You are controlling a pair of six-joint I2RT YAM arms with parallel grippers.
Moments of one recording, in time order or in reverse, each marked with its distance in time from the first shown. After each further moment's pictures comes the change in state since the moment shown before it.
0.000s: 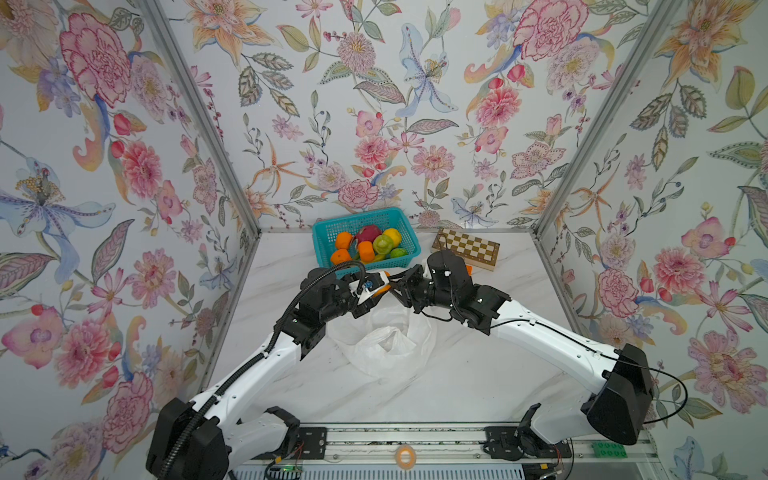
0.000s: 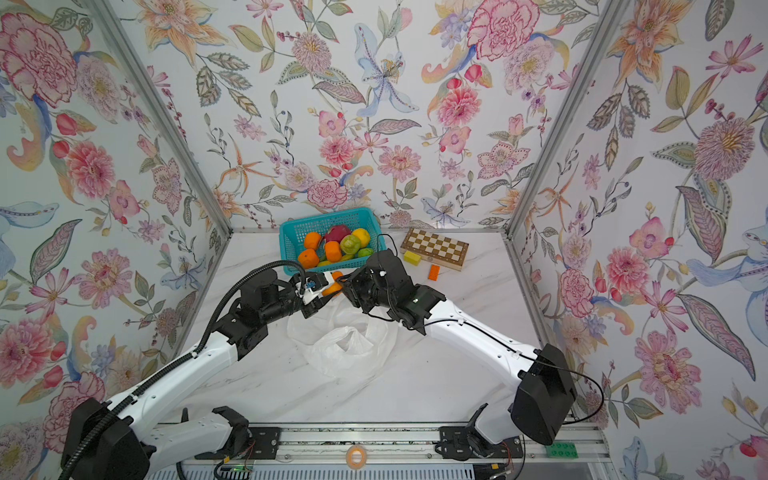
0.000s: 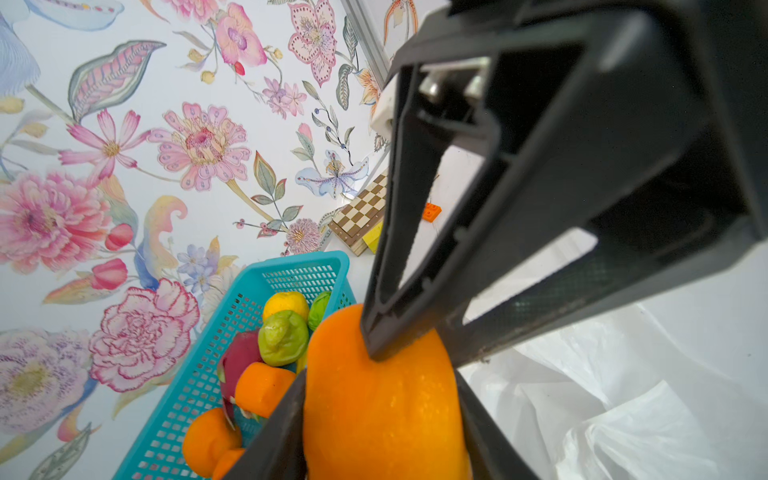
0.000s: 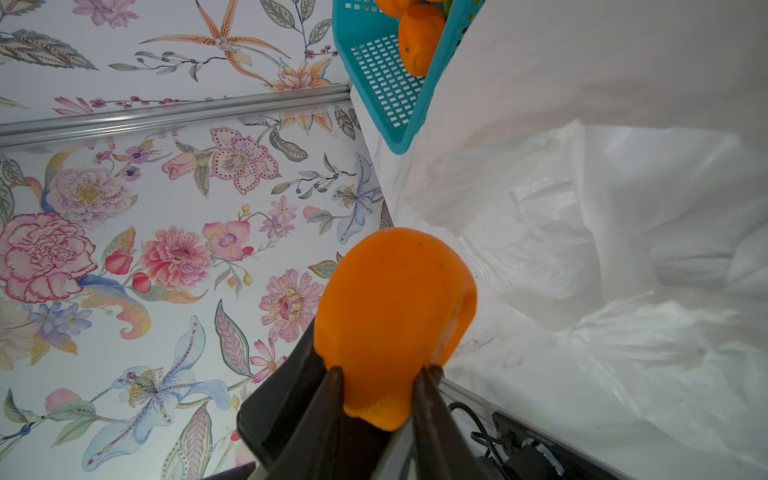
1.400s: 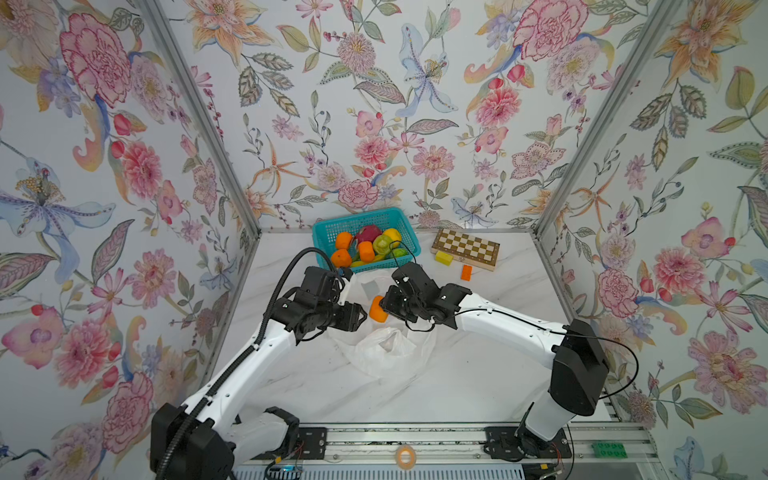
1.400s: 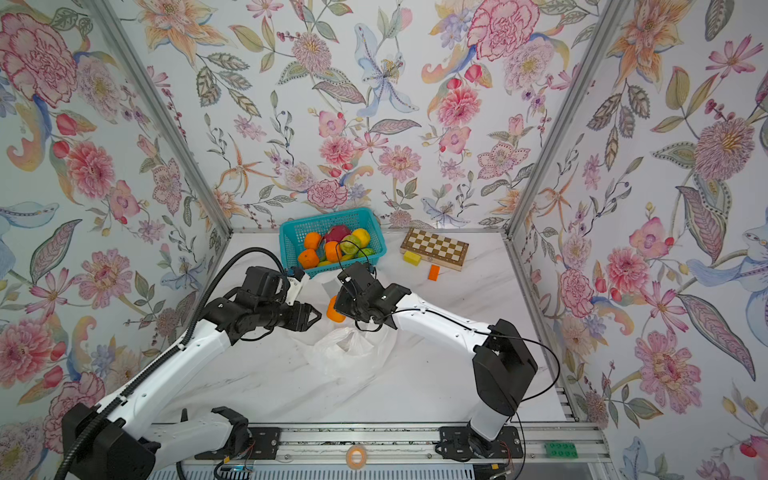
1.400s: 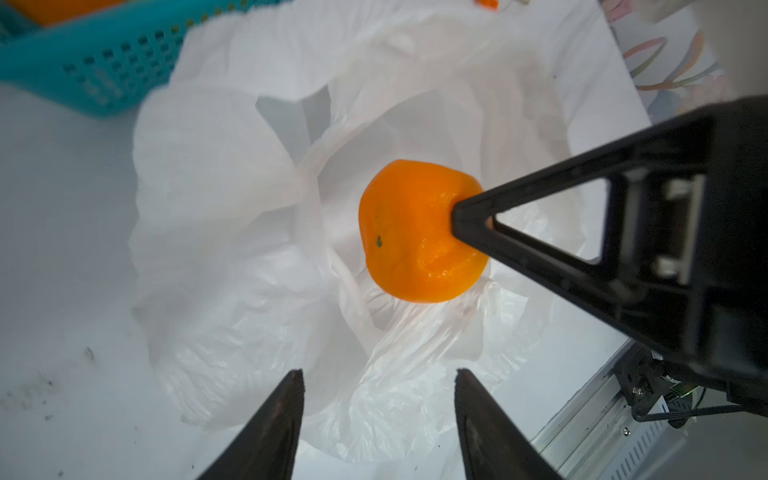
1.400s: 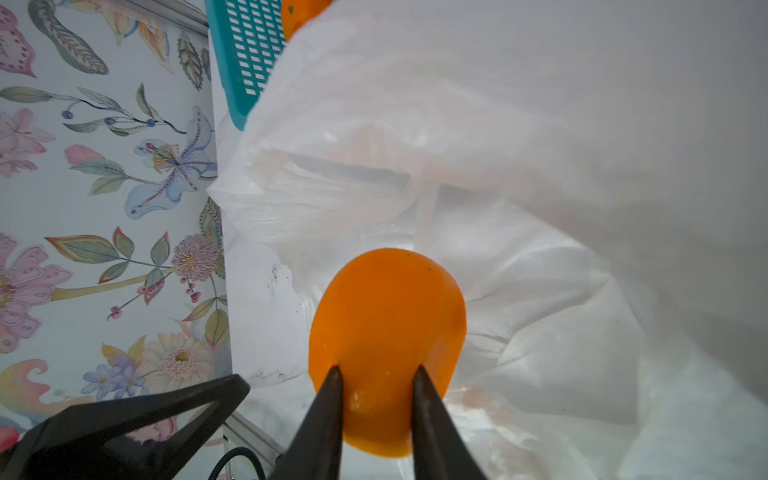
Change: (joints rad) left arm 0.066 -0.021 0.172 -0.727 -0.074 -0.764; right arm 0.062 0.212 0.113 -0.235 0.158 -0.489
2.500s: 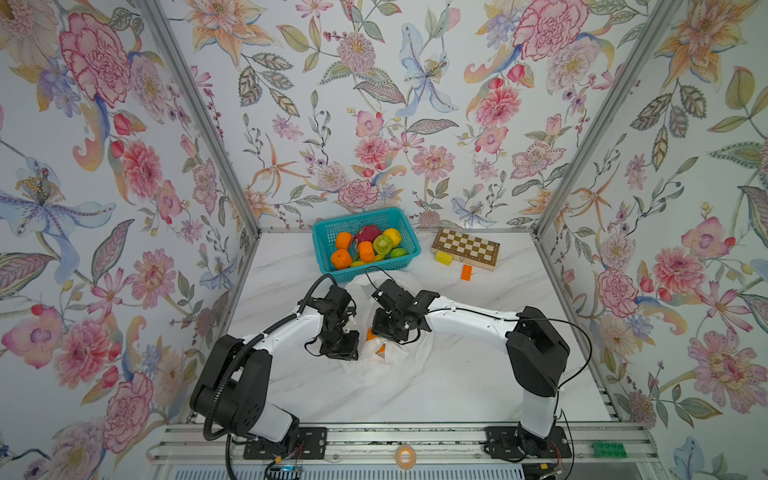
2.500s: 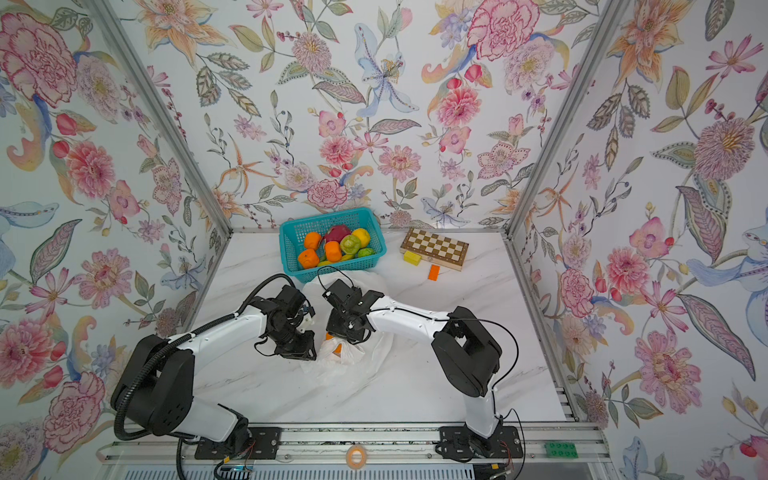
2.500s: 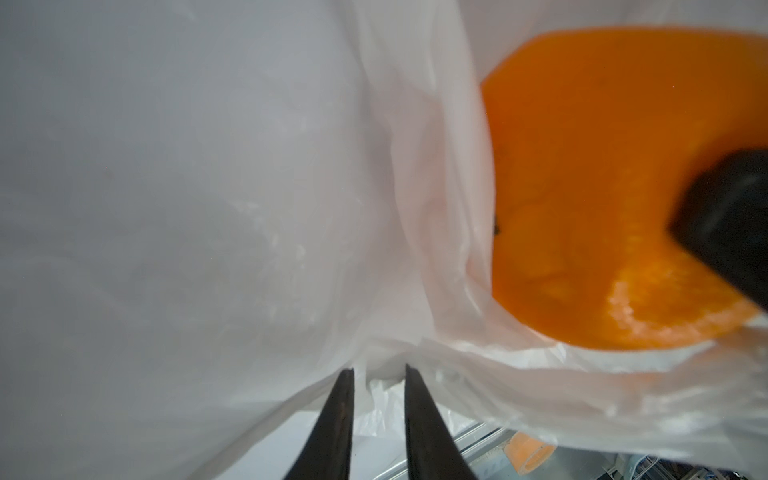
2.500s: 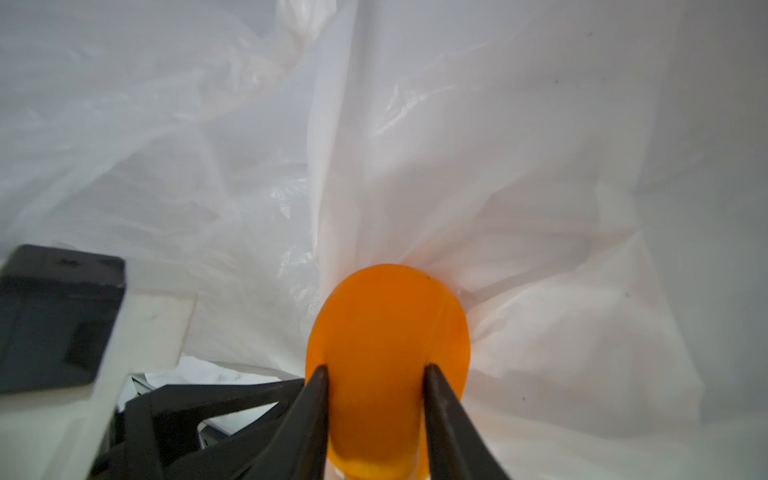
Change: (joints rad) left arm 0.000 0.368 -0.095 -0.208 0.071 -0.106; right arm 0.063 0.224 0.063 -0.133 -0.080 -0.004
